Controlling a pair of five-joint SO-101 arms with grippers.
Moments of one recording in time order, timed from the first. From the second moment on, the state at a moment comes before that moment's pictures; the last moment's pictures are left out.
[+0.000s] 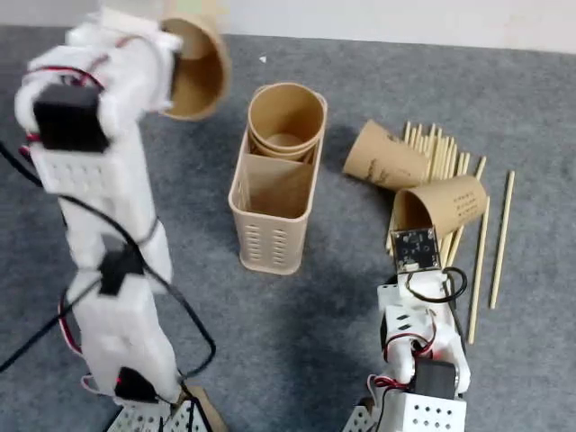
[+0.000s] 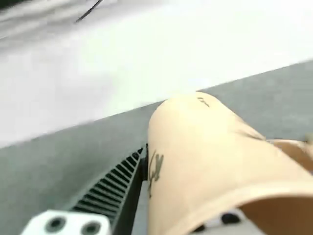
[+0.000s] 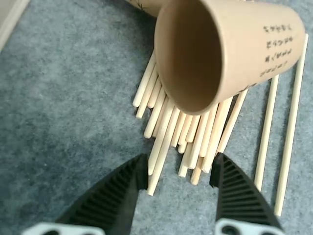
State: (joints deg) left arm 3.6 17.7 -82.0 101.1 -6.6; right arm 2.9 -104.5 96.0 54.3 19.8
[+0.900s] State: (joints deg) left arm 11.7 13.7 -49.0 100.1 -6.4; right arm 2.9 -104.5 96.0 54.3 19.8
